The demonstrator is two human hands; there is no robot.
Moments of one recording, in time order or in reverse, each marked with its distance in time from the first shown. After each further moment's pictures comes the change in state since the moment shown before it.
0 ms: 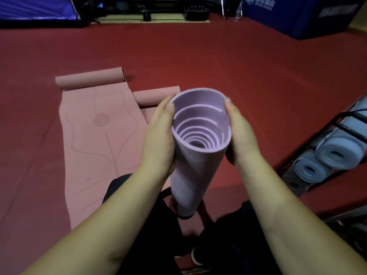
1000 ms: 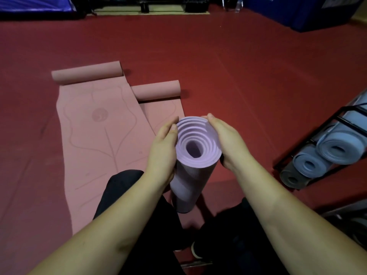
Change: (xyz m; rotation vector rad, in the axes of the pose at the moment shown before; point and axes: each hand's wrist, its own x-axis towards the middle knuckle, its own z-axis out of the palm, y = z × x) left_hand -0.020 -0.026 -0.002 0.058 0.106 -0.217; right_hand -0.008 0.017 0.000 -0.186 0.031 0.120
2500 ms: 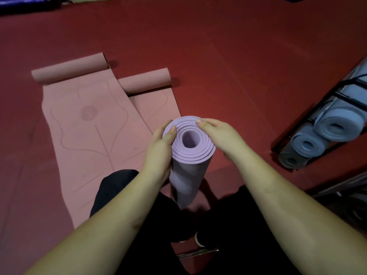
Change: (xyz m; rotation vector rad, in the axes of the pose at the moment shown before) left_hand 0.027 -0.037 0.010 0.058 -0.010 -0.156; right_hand 0.040 0.040 -0.042 -0.390 -0.045 -0.028
